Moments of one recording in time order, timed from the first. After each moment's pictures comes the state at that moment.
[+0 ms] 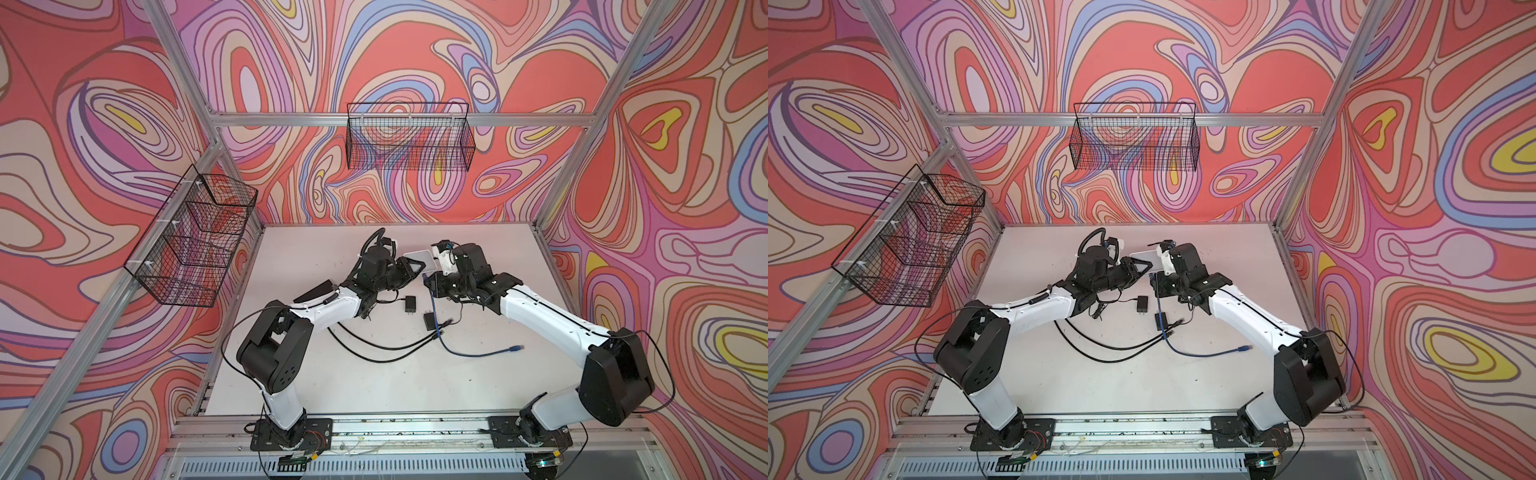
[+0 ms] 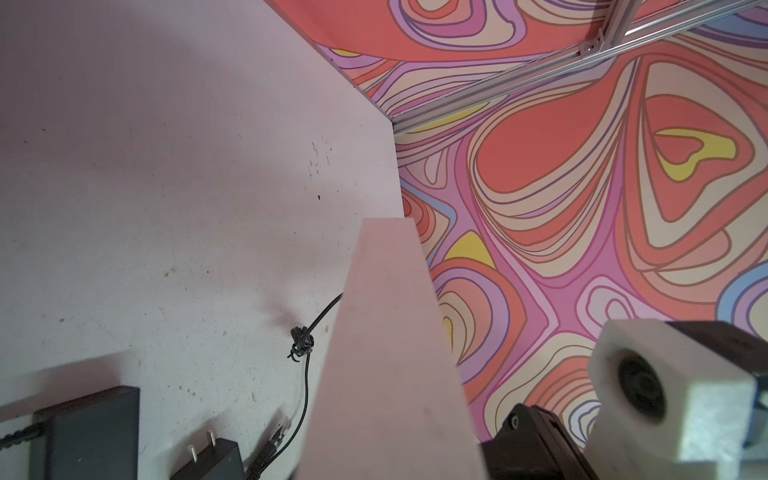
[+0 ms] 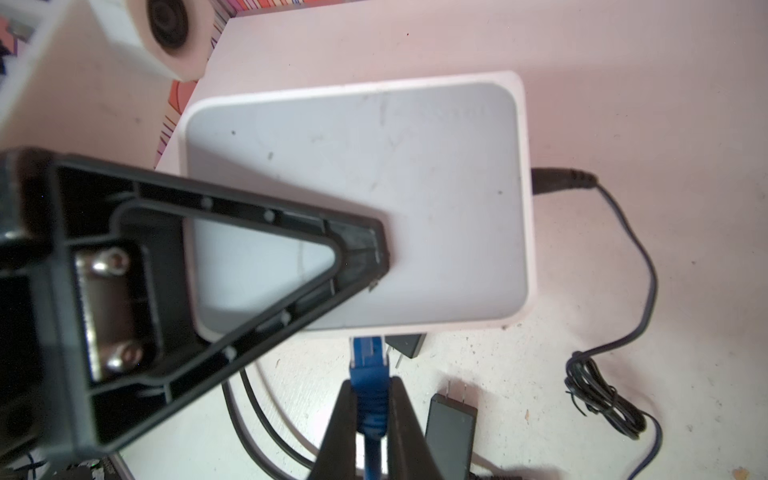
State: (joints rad) left arm -0.60 1.75 1.09 0.33 0.40 -1.10; right arm 0.49 1.50 1.15 -0.39 -0.25 0.31
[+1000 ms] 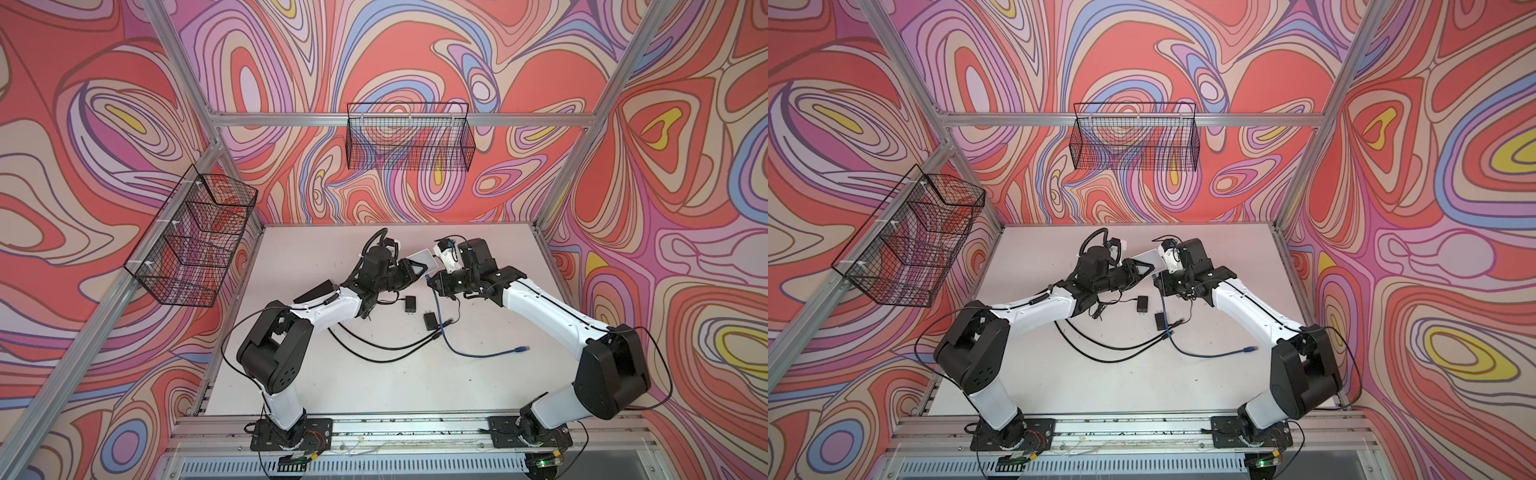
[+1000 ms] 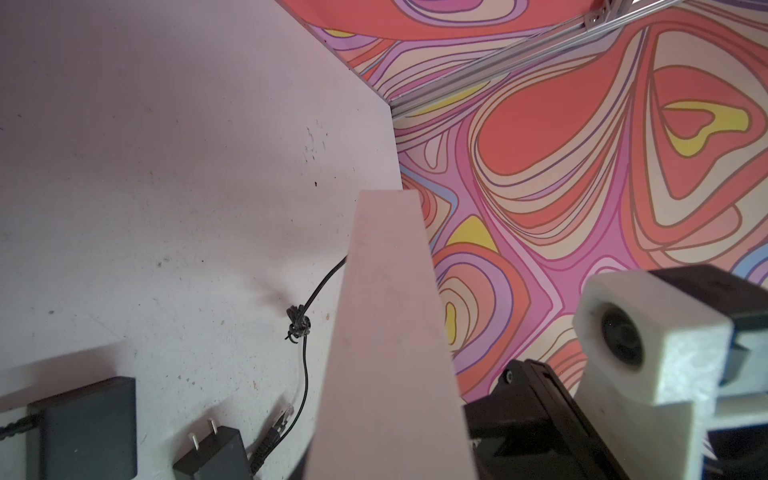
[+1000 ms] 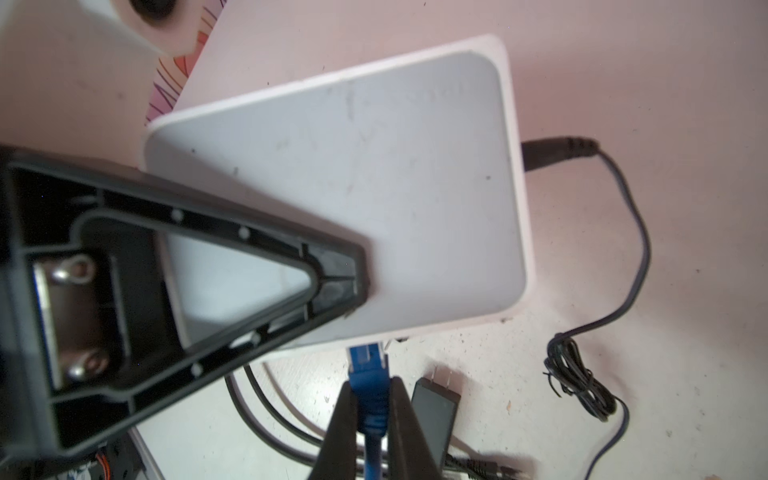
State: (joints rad) left arm -0.61 1.75 1.10 0.31 0.42 -1.08; right arm 0.43 1.54 1.21 -0.49 -0.36 0.18
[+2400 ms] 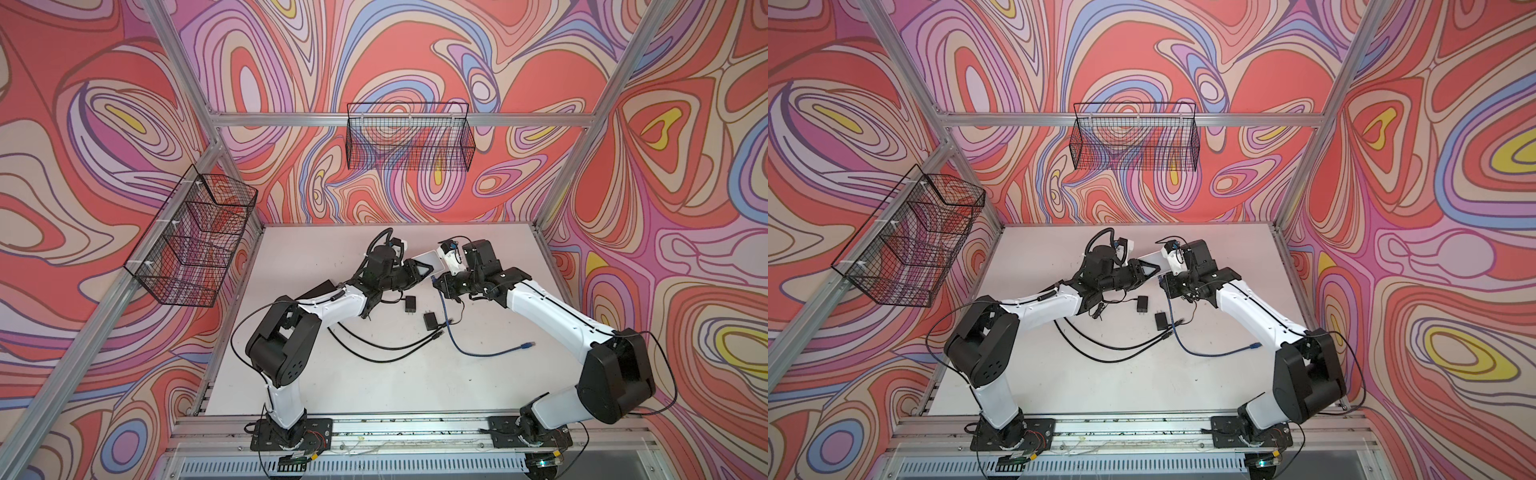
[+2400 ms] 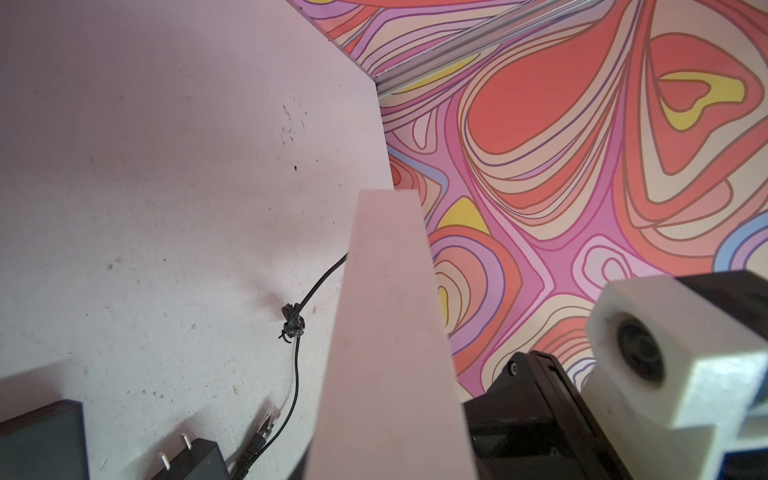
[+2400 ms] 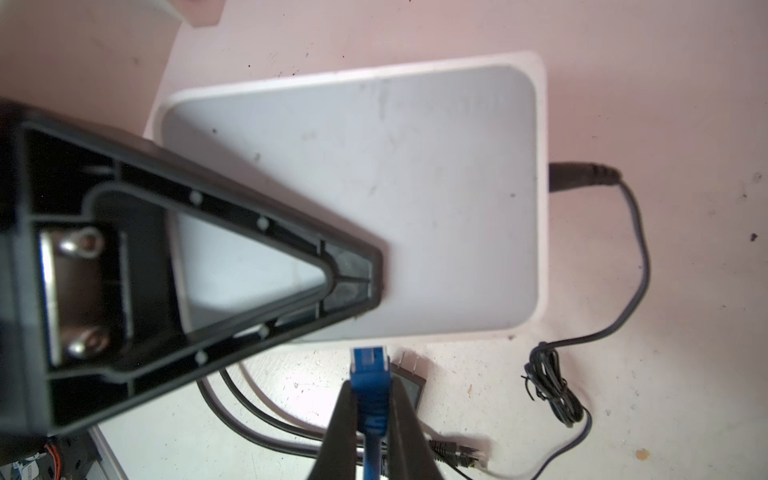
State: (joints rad) left arm -0.62 1.83 1.17 0.32 0.49 -1.07; right arm 0.41 1.49 1.15 -0.45 -0.30 0.13
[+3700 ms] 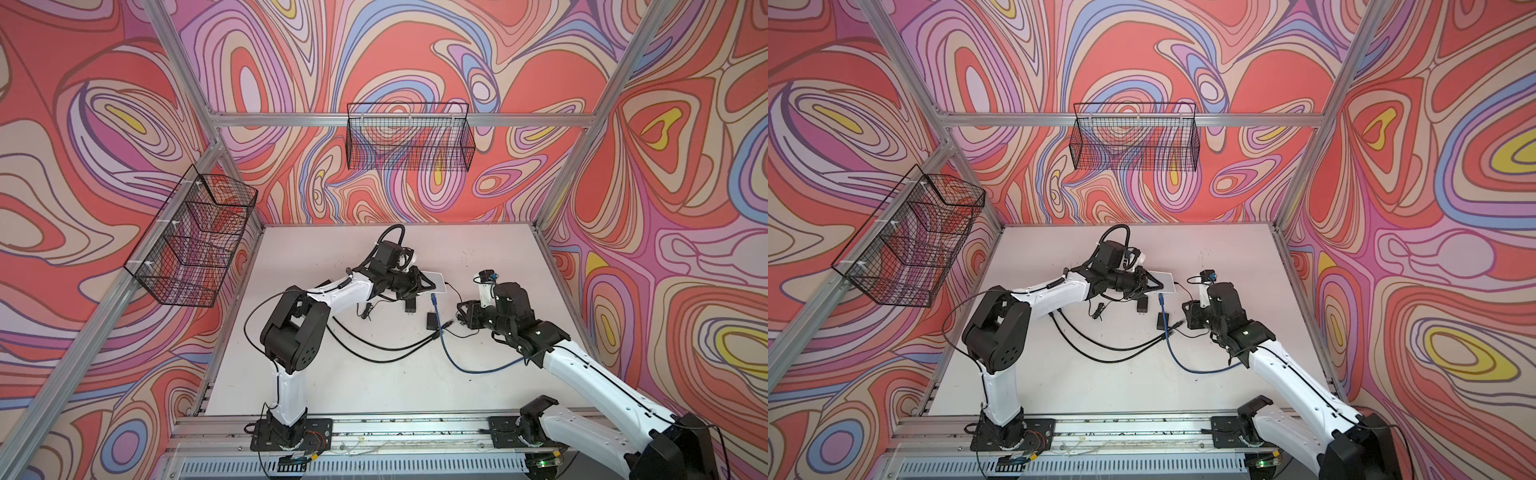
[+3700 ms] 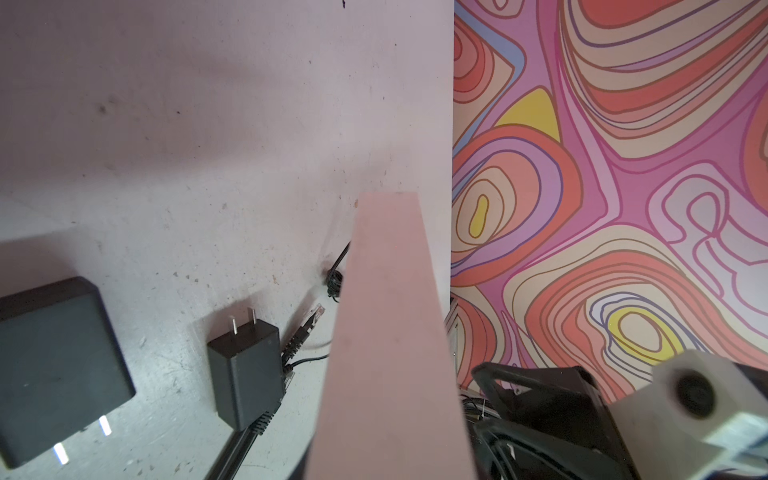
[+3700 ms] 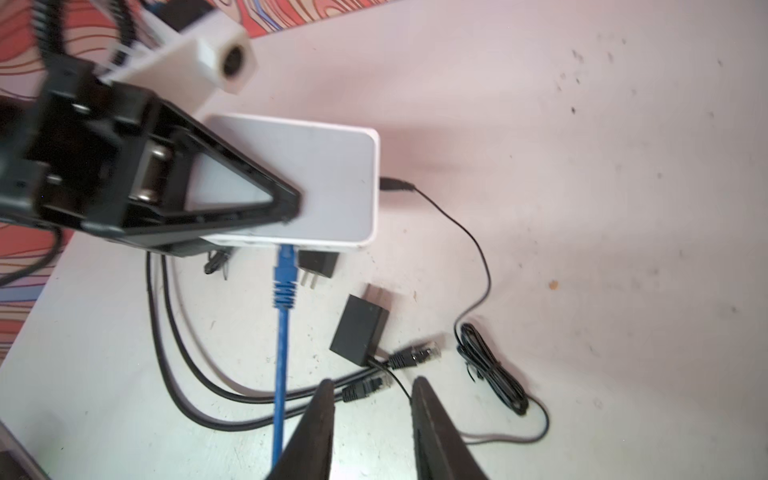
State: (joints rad) left arm -0.59 1.93 1.34 -0.10 0.71 -0.94; right arm 0.41 1.01 0.64 -0.33 -0.07 0.40
